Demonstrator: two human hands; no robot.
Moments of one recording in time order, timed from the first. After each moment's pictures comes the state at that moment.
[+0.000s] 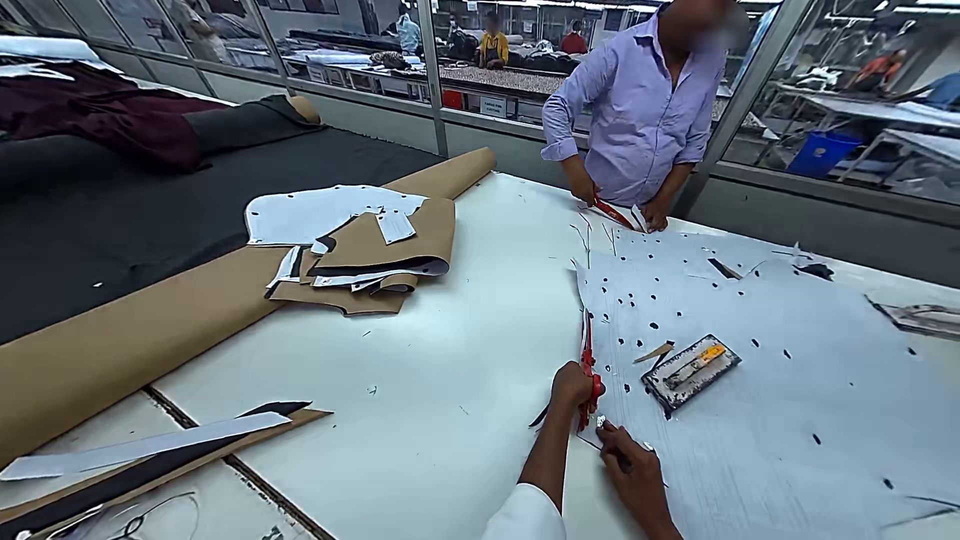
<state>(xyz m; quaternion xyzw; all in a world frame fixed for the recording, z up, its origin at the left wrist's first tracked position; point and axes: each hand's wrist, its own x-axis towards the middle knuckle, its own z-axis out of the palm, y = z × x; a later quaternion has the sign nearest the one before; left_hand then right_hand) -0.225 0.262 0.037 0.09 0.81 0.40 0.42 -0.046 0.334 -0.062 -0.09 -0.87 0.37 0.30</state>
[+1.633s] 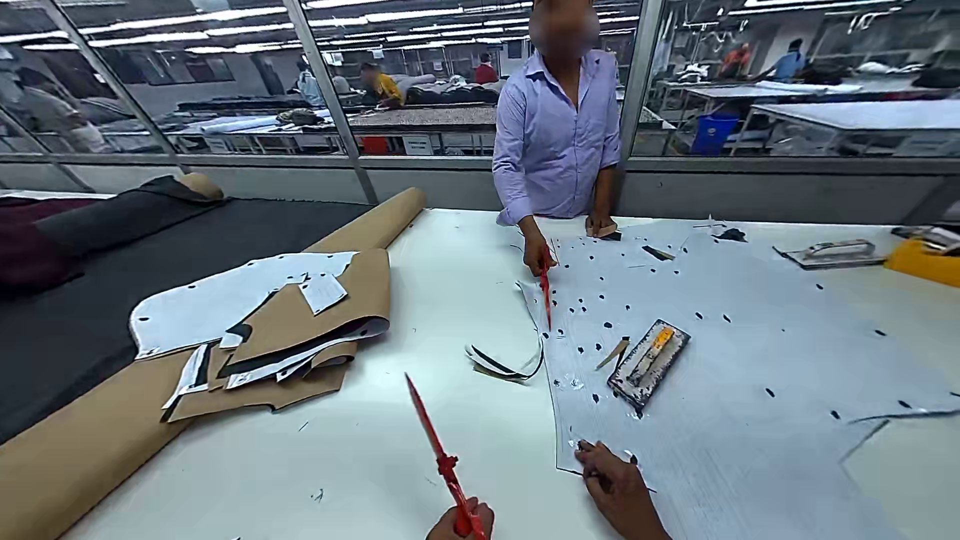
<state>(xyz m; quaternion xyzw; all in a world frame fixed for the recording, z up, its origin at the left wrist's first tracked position) -0.131 0.092 0.027 -0.04 0.85 0.51 0.14 -0.046 0.332 -0.063 -0.11 -0.87 0.38 0.29</state>
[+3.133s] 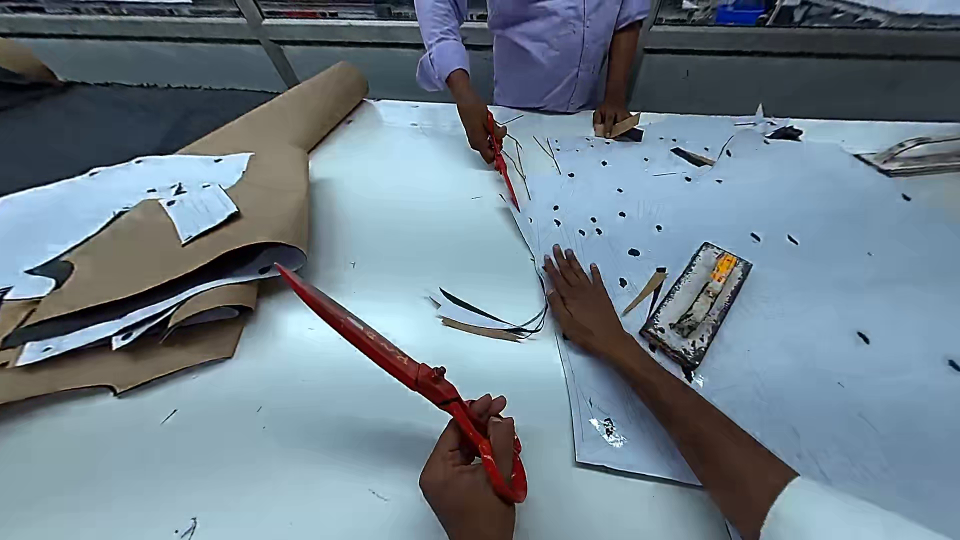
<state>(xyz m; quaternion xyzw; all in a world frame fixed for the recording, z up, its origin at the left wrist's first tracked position) -0.188 0.185 -0.017 0.07 0.70 0.71 -0.08 -0.249 0.428 -0.051 -0.12 -0.97 0.17 0.13</state>
